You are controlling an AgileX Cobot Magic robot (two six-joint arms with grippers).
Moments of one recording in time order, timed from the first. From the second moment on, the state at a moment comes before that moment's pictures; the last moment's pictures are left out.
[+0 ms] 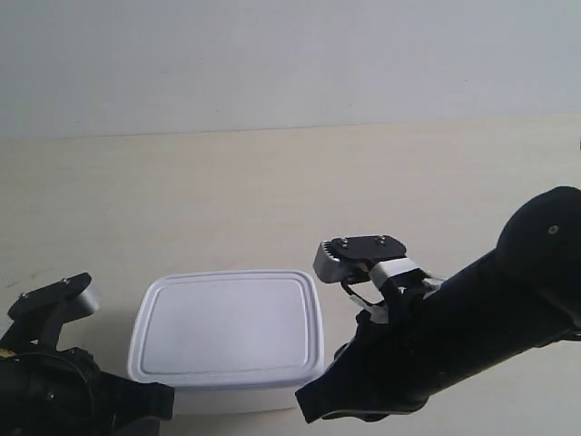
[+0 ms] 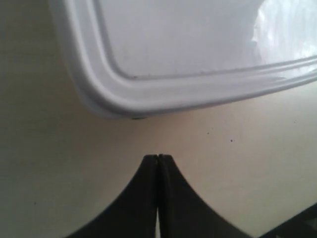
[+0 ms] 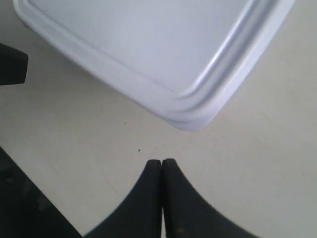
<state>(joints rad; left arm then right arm) -0.51 1.37 -0.40 -0.95 0.33 0.27 0.66 1.56 -0.63 1.01 0.50 -0.70</state>
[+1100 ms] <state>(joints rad) -0.51 1.53 -0.49 -0.94 0.23 0.34 0.66 1.81 -0.81 1.03 0.52 -0.71</state>
